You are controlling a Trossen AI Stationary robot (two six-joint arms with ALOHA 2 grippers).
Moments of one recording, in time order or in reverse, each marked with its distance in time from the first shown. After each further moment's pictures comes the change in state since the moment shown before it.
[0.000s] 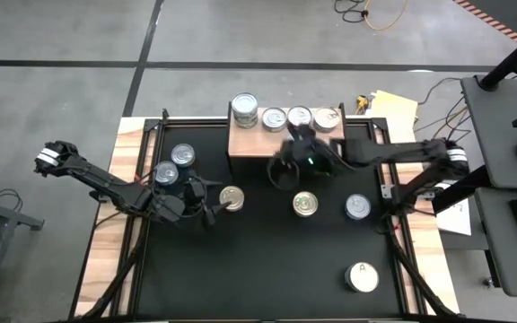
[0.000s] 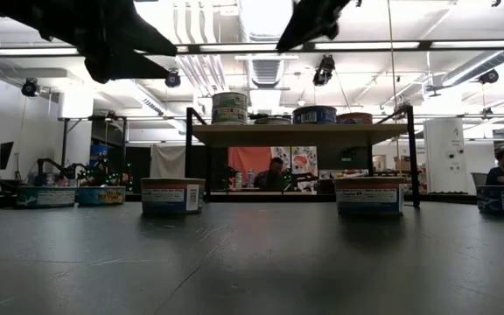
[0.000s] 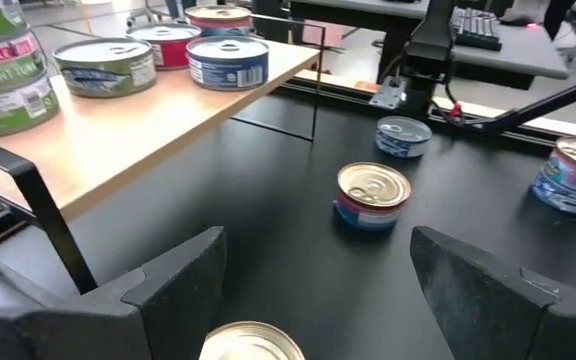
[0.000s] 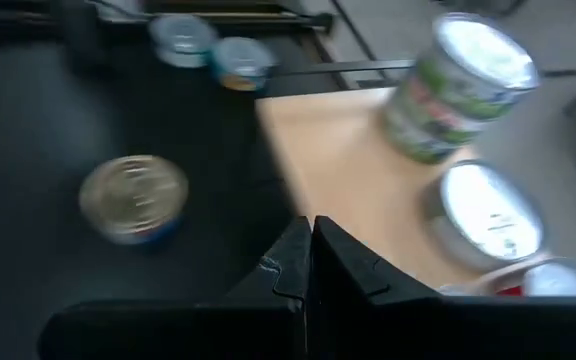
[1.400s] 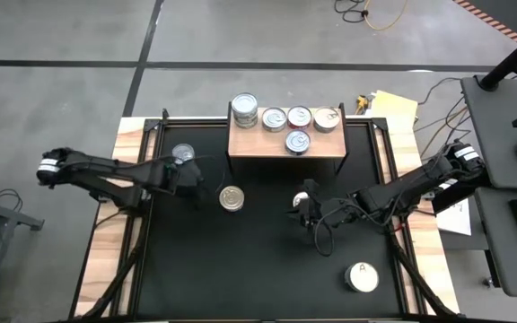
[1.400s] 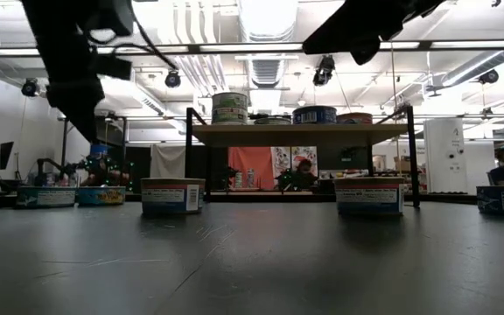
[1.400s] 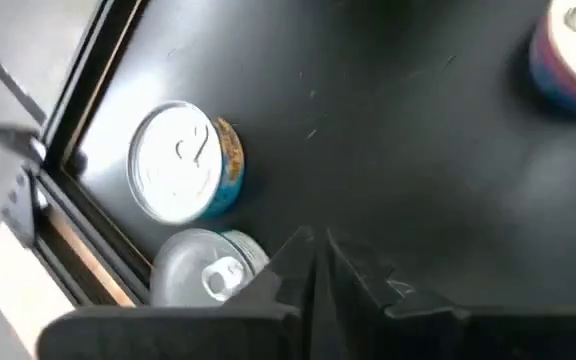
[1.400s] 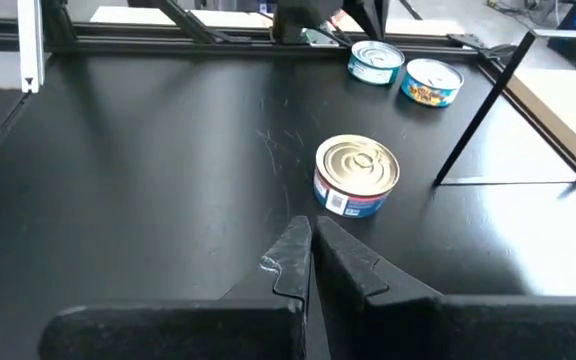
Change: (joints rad) left arm 0.352 0.120 0.303 -1.270 0.236 -0.198; right arm 0.363 -0.123 -0.543 0.596 0.002 0.113
